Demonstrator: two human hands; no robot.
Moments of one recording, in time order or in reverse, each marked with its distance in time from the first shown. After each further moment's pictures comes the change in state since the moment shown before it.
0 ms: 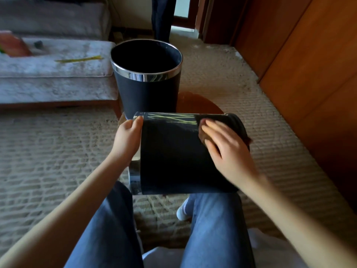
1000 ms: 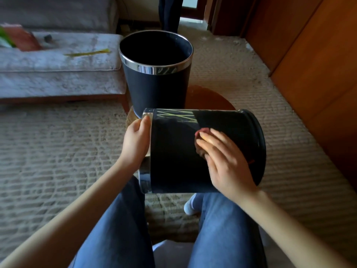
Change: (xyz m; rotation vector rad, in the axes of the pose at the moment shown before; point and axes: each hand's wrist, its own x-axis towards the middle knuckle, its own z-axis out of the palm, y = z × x) left_hand -0.021 -0.003 -0.002 -0.020 0.008 0.045; right_hand -0.024 -0.031 0.024 0.039 0.040 -0.162
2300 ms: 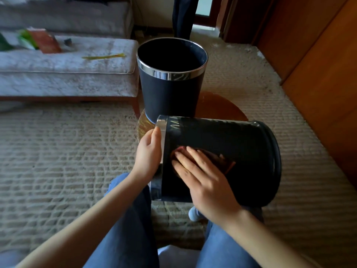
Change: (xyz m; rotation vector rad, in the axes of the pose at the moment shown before) left_hand -0.025 -0.002 -0.006 -0.068 -0.021 0.060; right_hand 0.002 -0.057 0.023 -0.084 -0.096 -0.187
